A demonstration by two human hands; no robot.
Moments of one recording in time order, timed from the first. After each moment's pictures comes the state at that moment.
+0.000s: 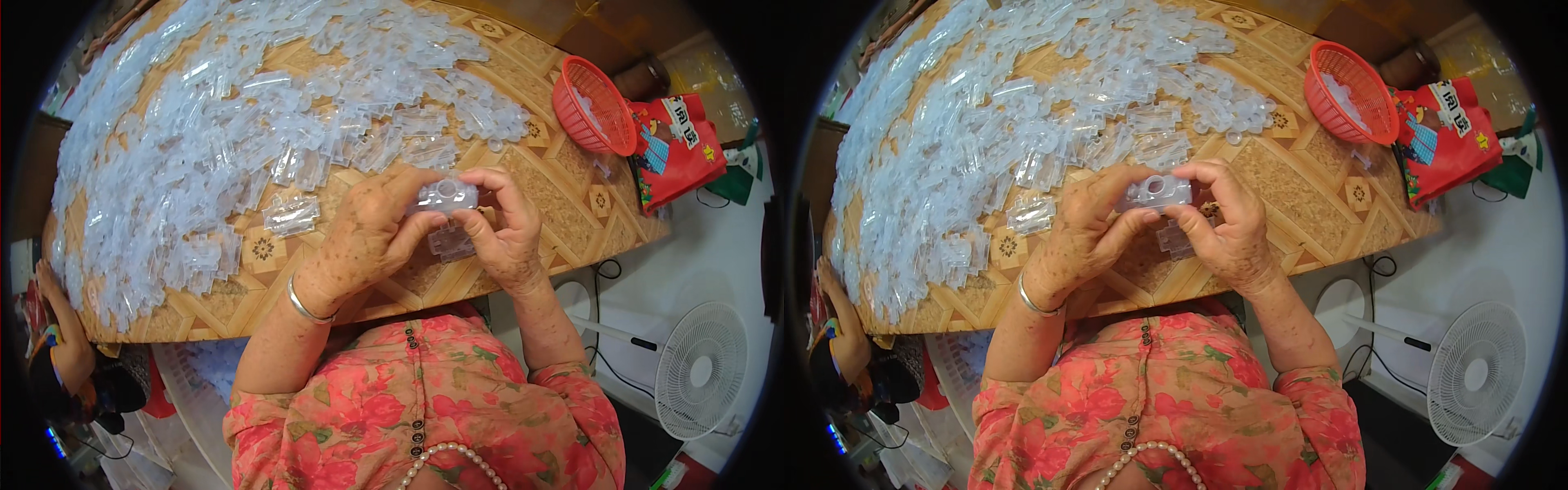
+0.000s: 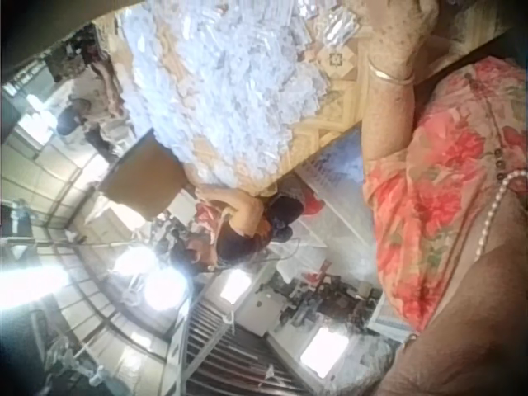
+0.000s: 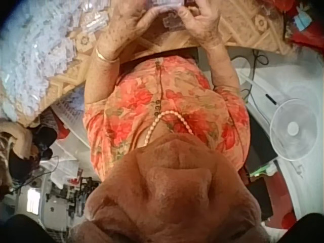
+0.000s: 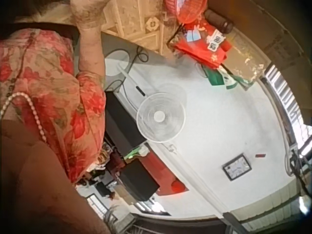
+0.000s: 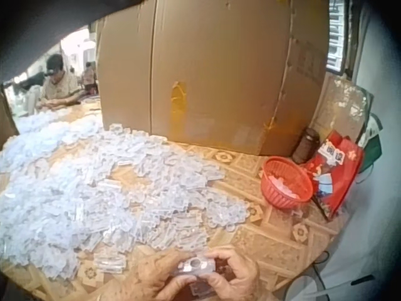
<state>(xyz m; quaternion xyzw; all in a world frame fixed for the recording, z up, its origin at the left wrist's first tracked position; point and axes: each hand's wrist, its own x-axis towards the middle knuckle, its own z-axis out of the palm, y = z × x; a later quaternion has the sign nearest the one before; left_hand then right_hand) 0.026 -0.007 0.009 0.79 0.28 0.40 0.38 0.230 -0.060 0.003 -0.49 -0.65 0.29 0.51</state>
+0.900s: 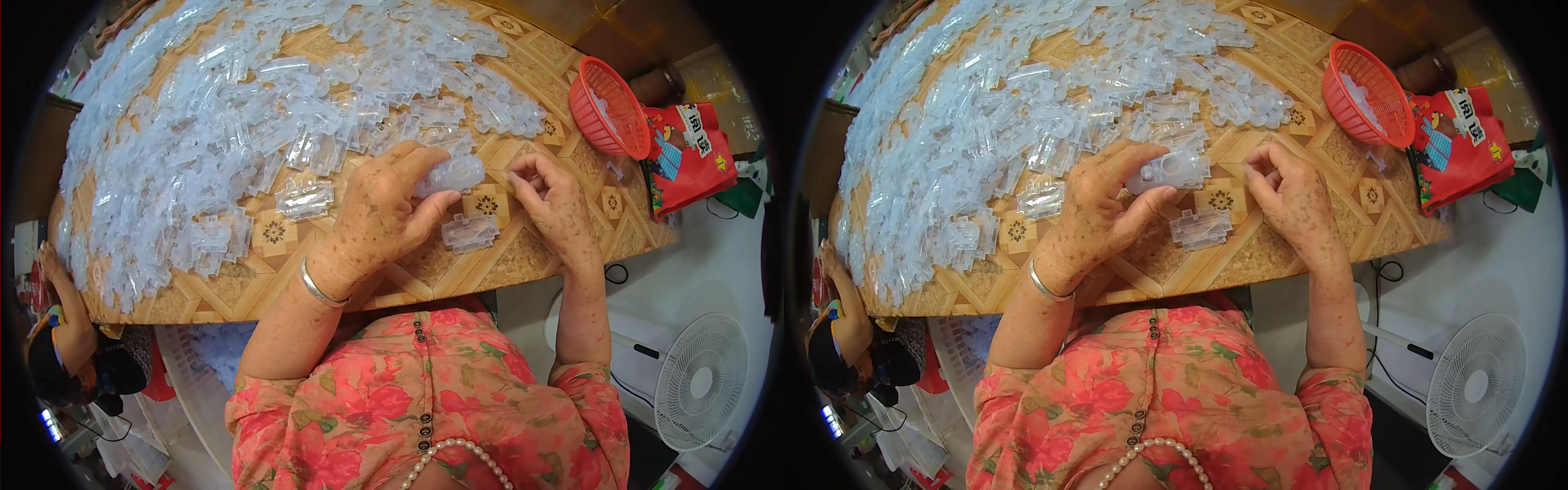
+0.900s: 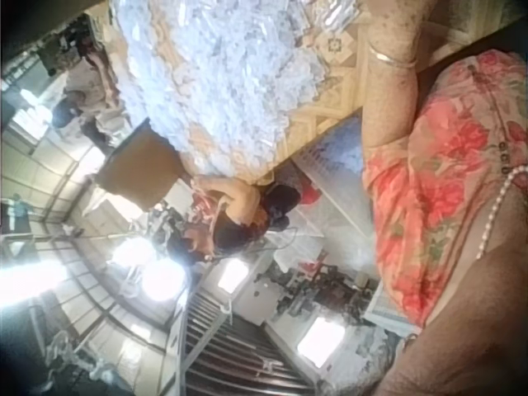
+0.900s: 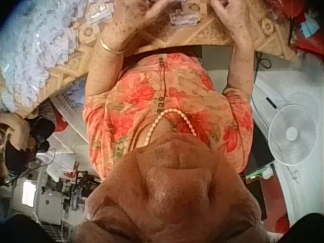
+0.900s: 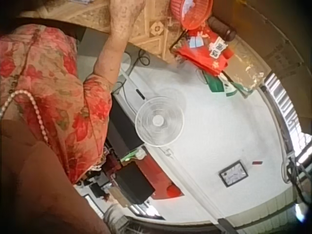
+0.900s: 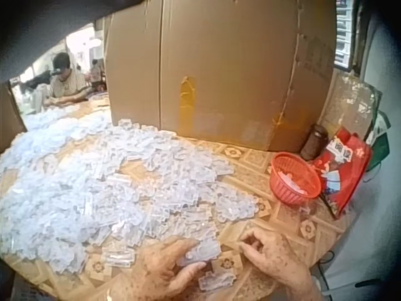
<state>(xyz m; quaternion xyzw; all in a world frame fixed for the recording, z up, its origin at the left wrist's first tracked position) 0.027 -0.003 0.006 0.81 0.32 0.42 0.27 0.282 -0.044 0.028 -0.69 -0.62 0.26 0.26</state>
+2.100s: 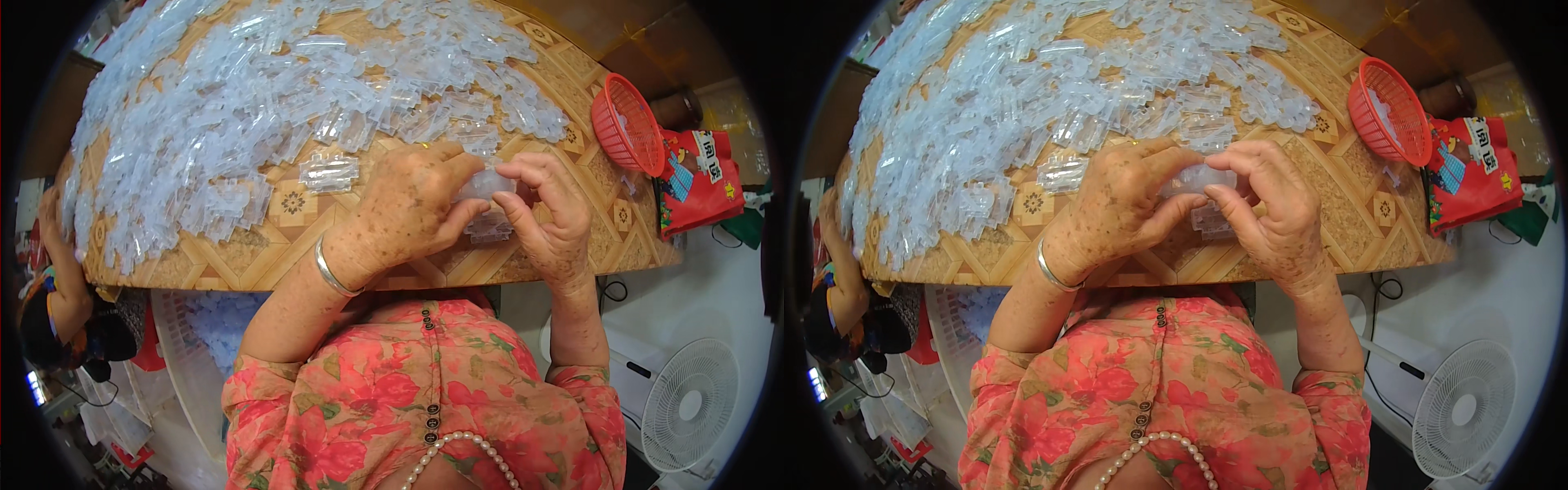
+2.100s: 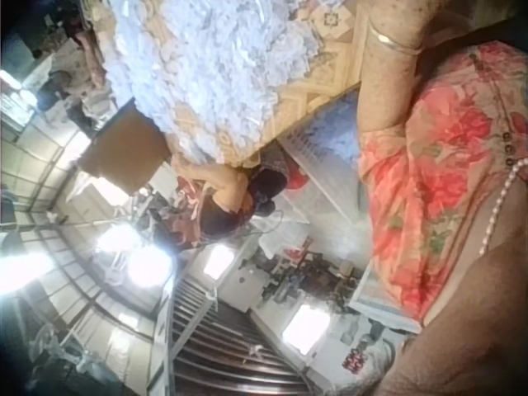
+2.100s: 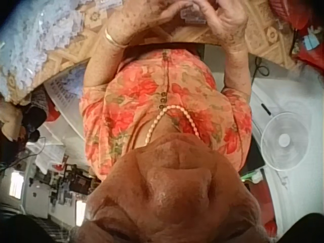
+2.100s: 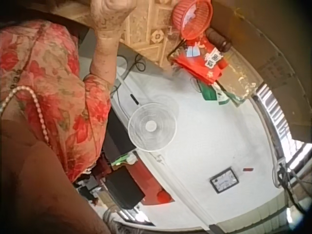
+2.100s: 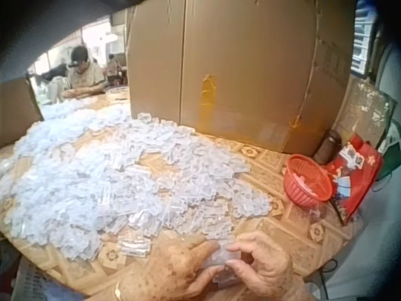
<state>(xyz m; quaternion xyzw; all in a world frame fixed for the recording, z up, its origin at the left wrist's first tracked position) 0.022 -0.015 0.022 0.85 0.31 0.37 0.22 0.231 -0.058 0.045 -0.47 -0.76 0.19 0.41</state>
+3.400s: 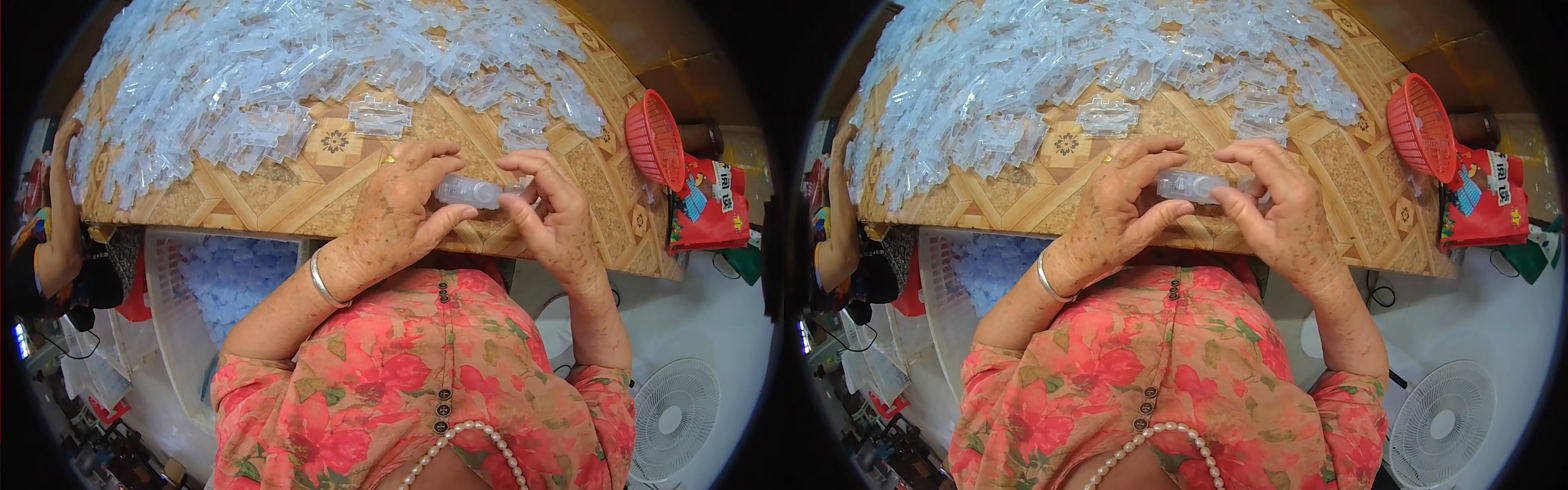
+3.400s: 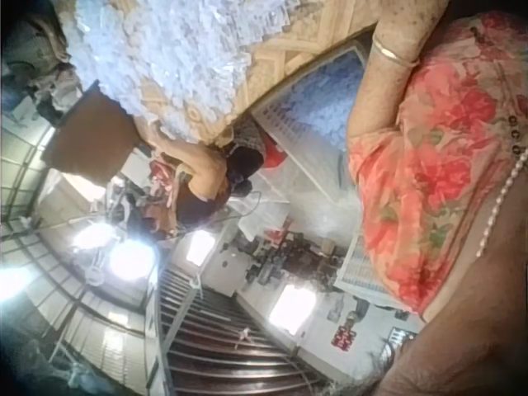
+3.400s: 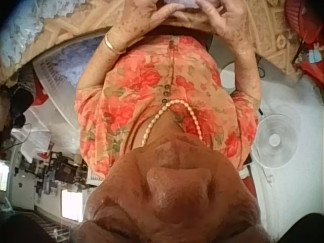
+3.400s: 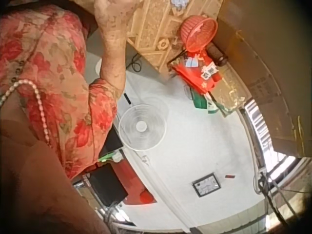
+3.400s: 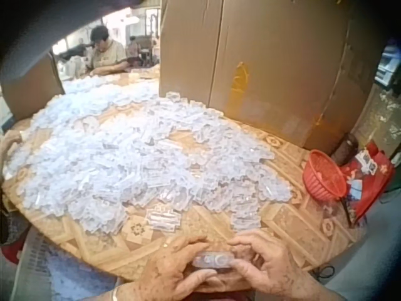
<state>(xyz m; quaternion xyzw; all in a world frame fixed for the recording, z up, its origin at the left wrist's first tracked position) -0.030 -0.086 -0.008 0.75 0.42 0.41 0.31 0.196 -0.077 0.048 -0.49 -0.76 0.32 0.28</state>
